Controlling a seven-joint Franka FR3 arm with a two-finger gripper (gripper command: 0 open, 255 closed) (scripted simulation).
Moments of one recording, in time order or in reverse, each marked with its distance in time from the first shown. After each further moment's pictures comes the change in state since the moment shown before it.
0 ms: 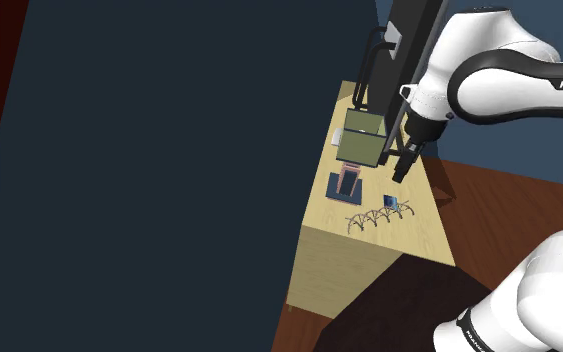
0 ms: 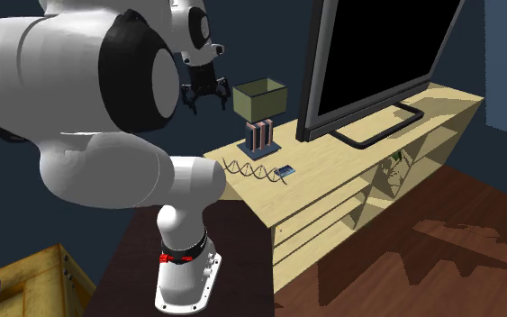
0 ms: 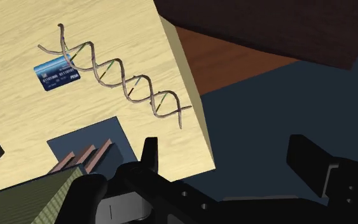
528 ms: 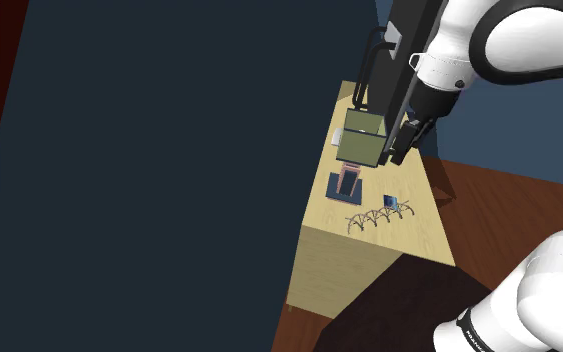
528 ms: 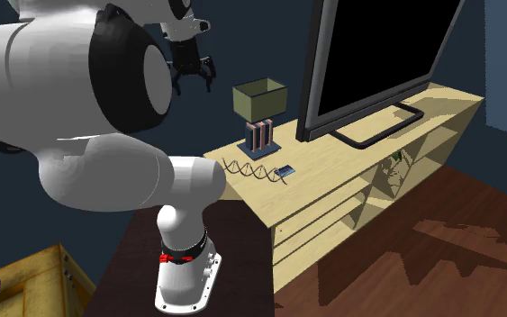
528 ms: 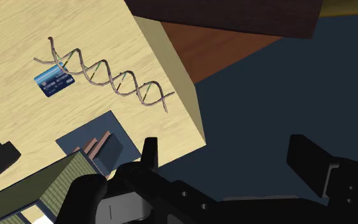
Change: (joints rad) arm 0.000 -0.021 0.093 0.153 0.081 -0.159 0.186
